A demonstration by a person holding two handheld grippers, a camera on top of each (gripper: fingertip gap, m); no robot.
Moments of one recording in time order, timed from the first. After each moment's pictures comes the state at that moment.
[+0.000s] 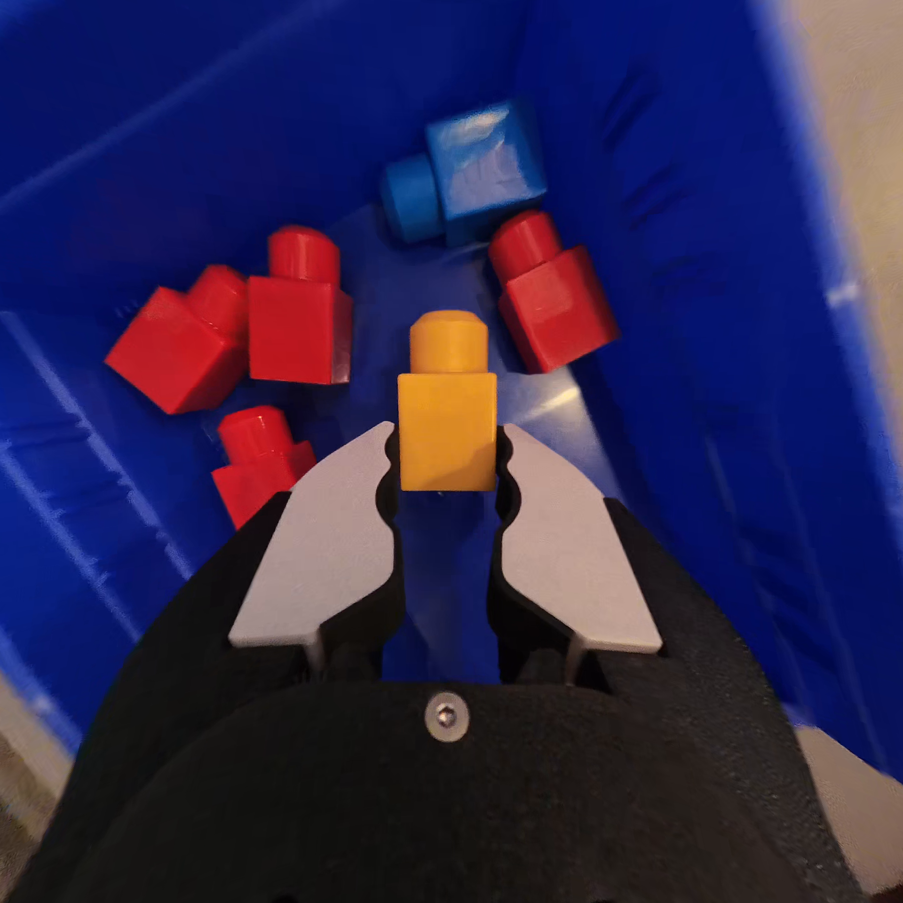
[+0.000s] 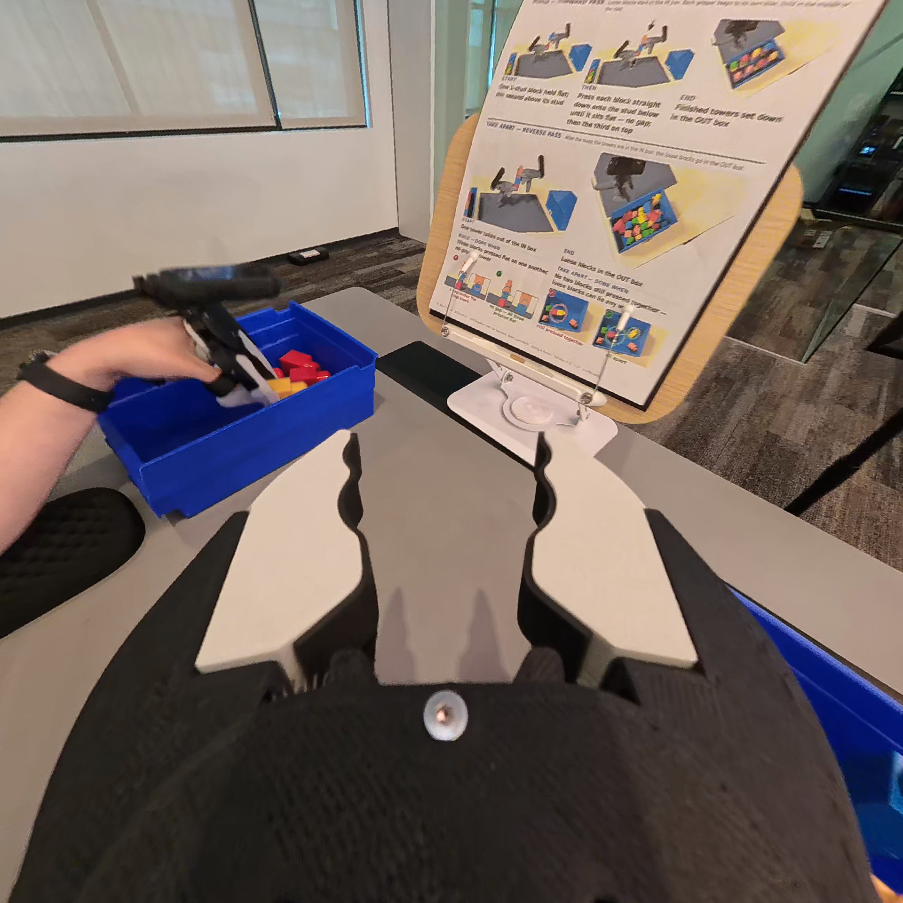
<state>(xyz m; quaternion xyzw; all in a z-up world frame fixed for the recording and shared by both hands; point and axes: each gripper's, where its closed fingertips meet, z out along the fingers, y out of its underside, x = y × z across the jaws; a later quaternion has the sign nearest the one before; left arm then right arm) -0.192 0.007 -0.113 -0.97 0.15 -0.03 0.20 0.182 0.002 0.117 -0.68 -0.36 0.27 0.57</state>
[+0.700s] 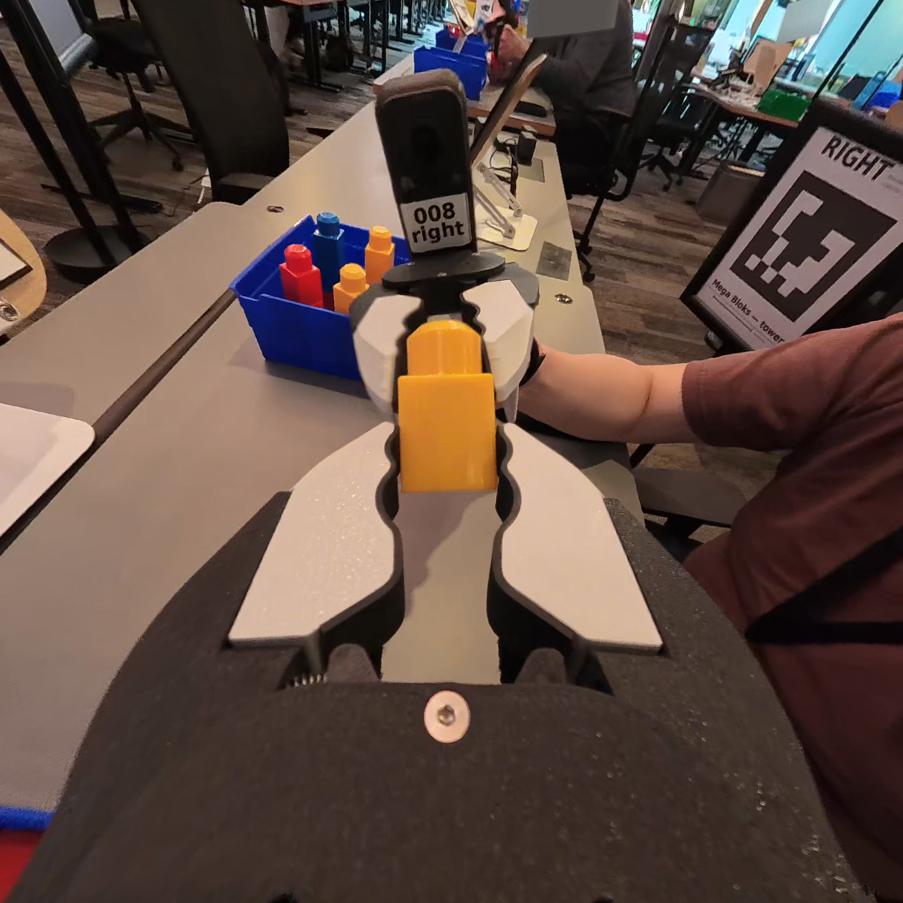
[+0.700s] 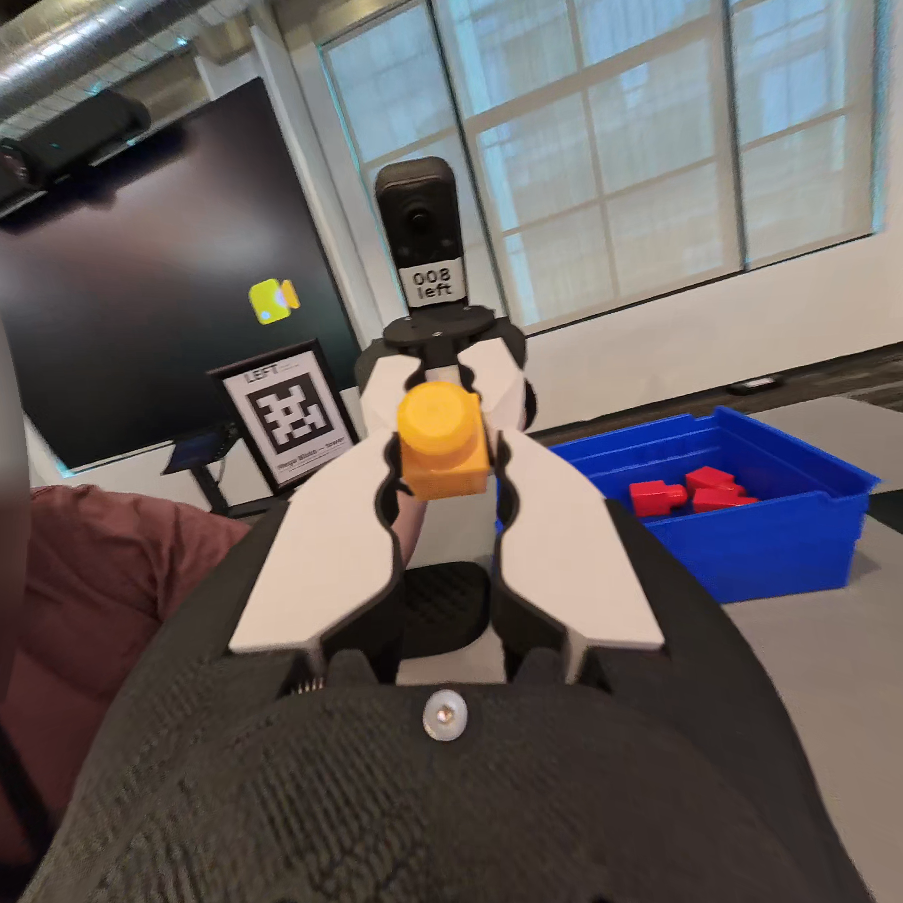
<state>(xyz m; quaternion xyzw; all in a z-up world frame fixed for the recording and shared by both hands) 0.058 -0.102 0.083 -0.68 0.45 -0.40 0.42 0.048 -0.098 0.100 -0.45 -0.42 0.69 0.39</state>
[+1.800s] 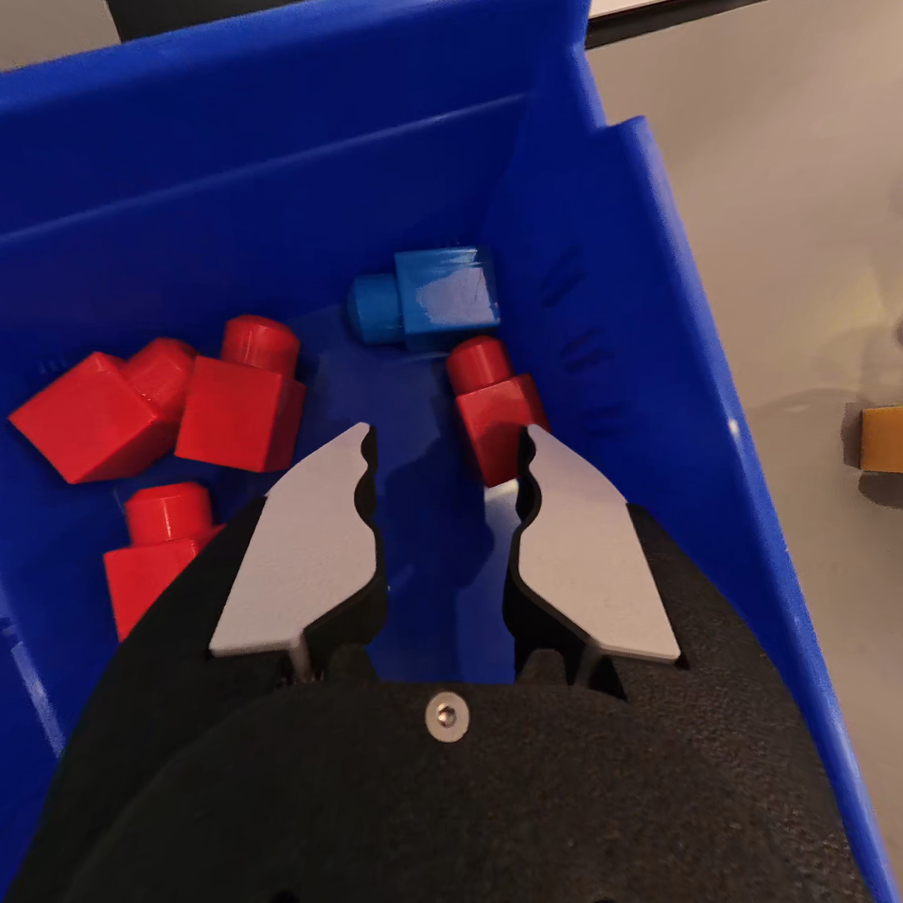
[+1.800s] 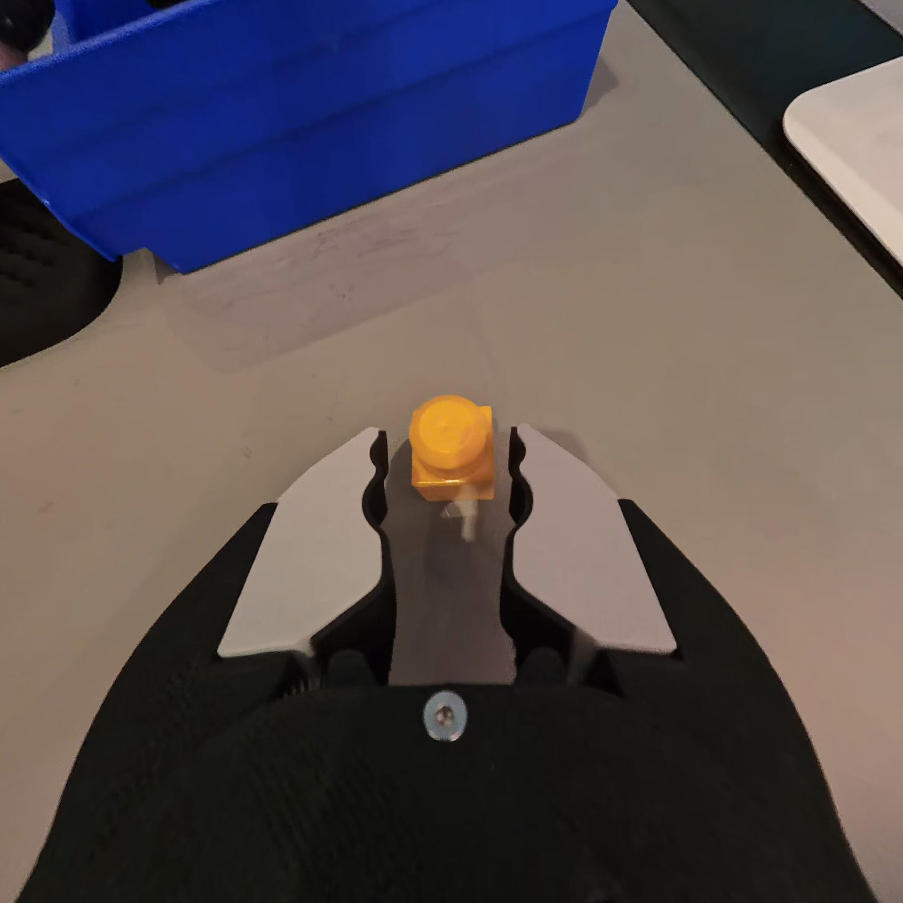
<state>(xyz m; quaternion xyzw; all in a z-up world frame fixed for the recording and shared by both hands) -0.162 0.043 -0.122 -0.96 0.07 -0.06 0.28 0.053 -0.001 -0.116 -0.71 -0.55 0.30 0.31</state>
